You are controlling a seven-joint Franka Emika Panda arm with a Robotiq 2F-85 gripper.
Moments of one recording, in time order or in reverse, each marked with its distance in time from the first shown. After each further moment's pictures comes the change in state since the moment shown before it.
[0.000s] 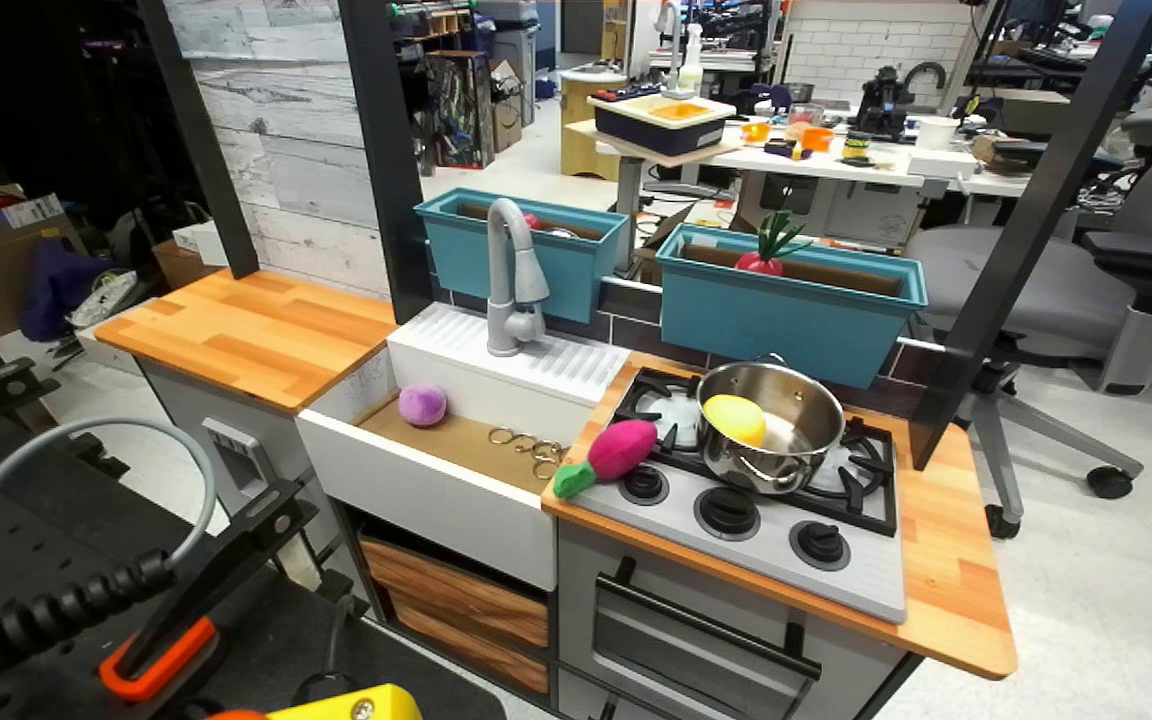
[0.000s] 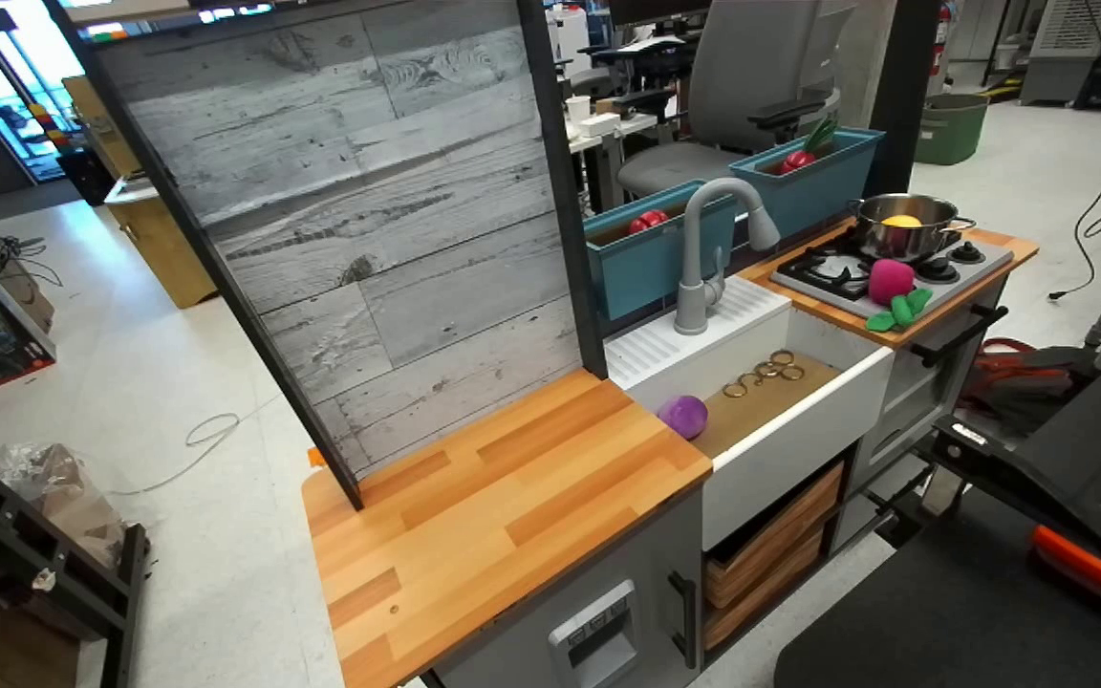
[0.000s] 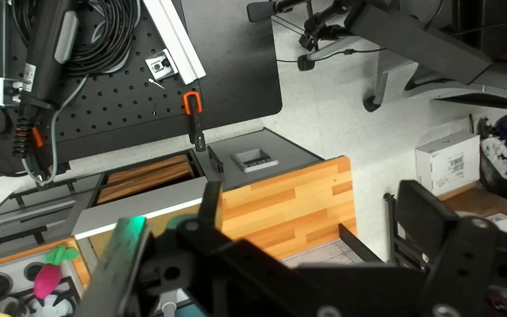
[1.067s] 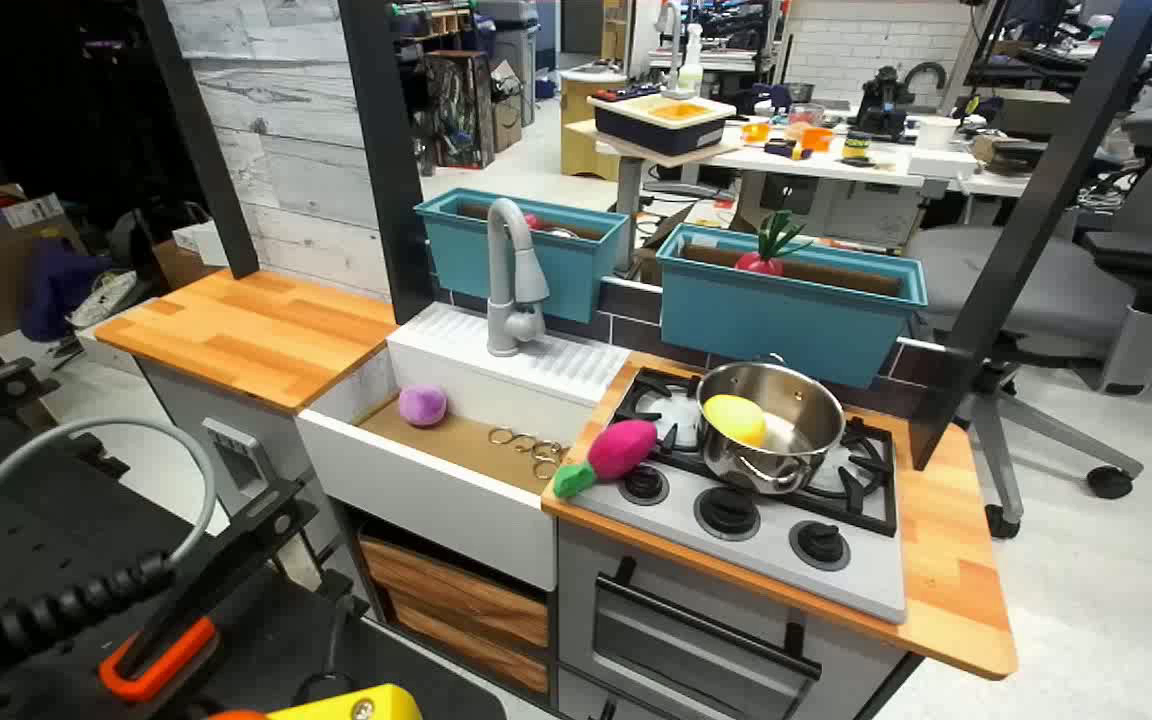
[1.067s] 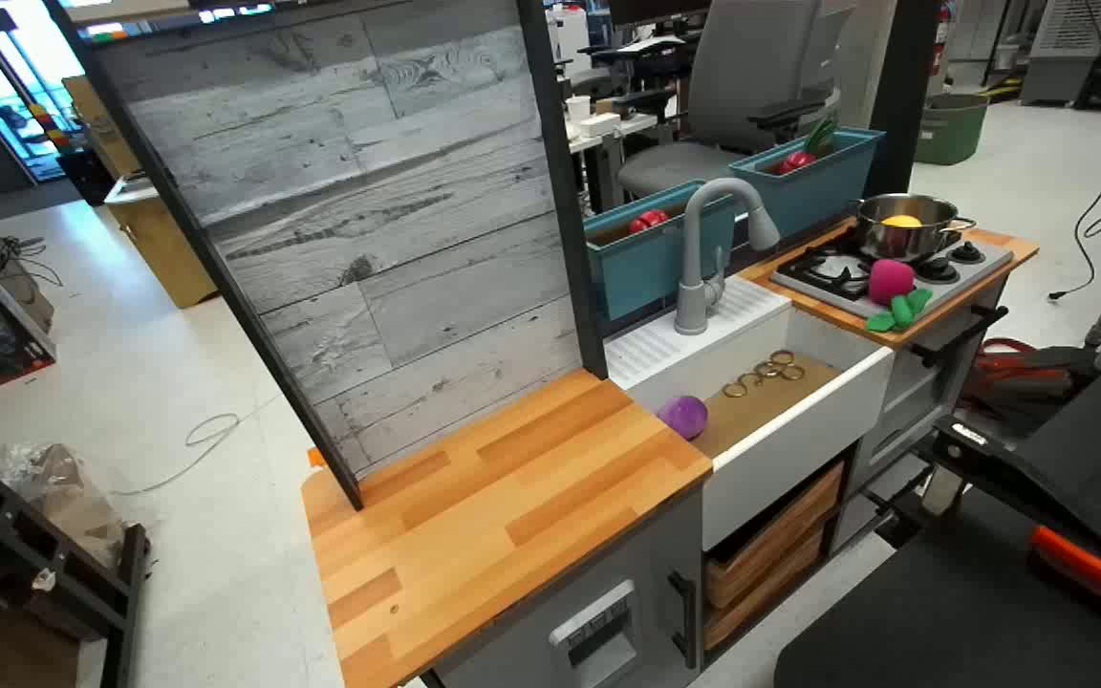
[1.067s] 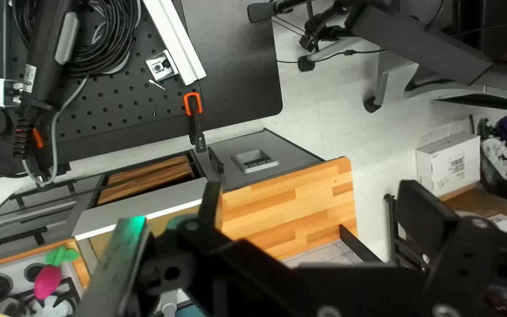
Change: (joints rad) arm 0.000 0.000 0.000 -0.001 0.000 -0.001 0.000
